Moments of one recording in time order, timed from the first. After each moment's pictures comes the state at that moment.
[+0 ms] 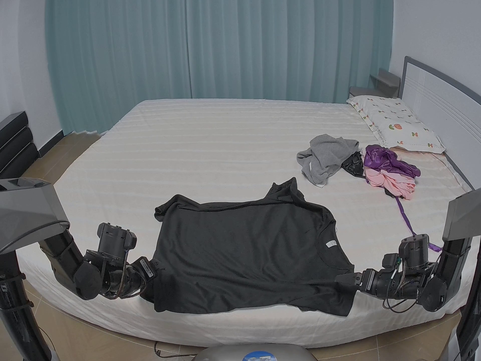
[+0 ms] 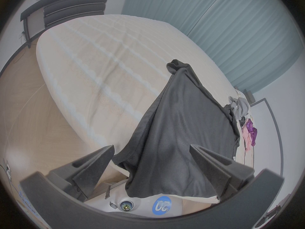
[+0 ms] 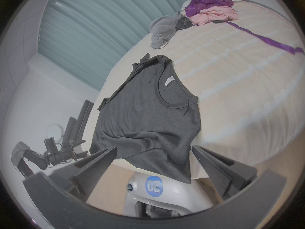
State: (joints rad) left arm -0.24 2.08 -0.50 -0.66 0.05 -0.86; right arm 0.18 2.17 -0.20 -1.22 0.35 0.58
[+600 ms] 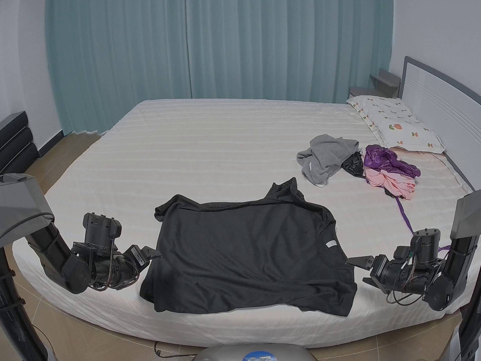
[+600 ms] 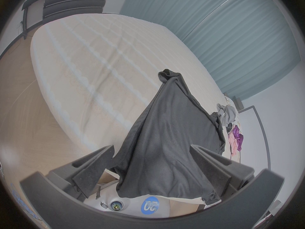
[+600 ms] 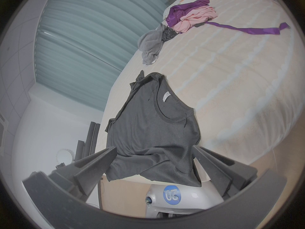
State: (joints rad) left arm -0.17 2.02 -0.50 -0.69 -0.07 -0.86; right arm 0.13 2.13 -0.16 -1.33 0.35 0.80
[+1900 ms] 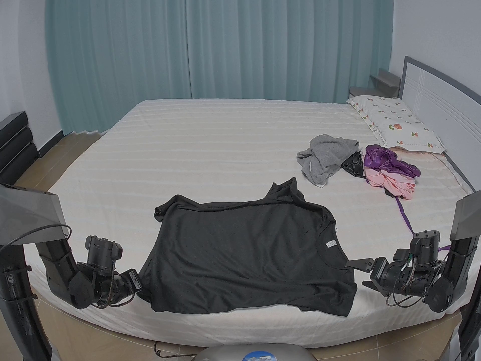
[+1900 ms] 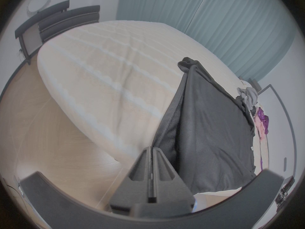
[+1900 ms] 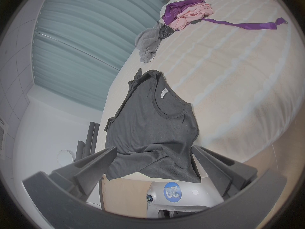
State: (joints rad) left arm -0.14 2.16 -0.38 -0.84 0.06 -0.66; right arm 0.14 2.13 -0.15 -1.33 0.35 0.82
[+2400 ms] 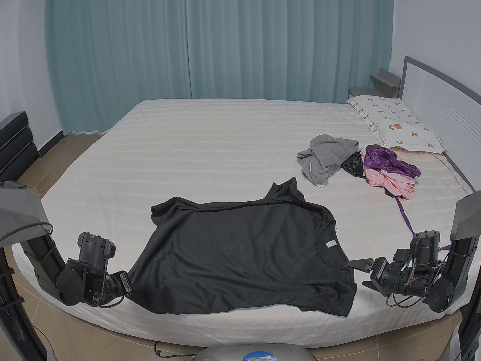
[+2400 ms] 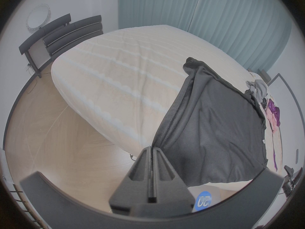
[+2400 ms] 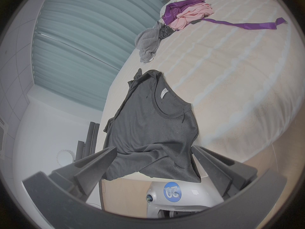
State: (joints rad) left arm -0.14 2.02 -0.37 -0.65 0.18 -0.58; right arm 0.14 2.13 -0.15 -1.33 0.35 0.82
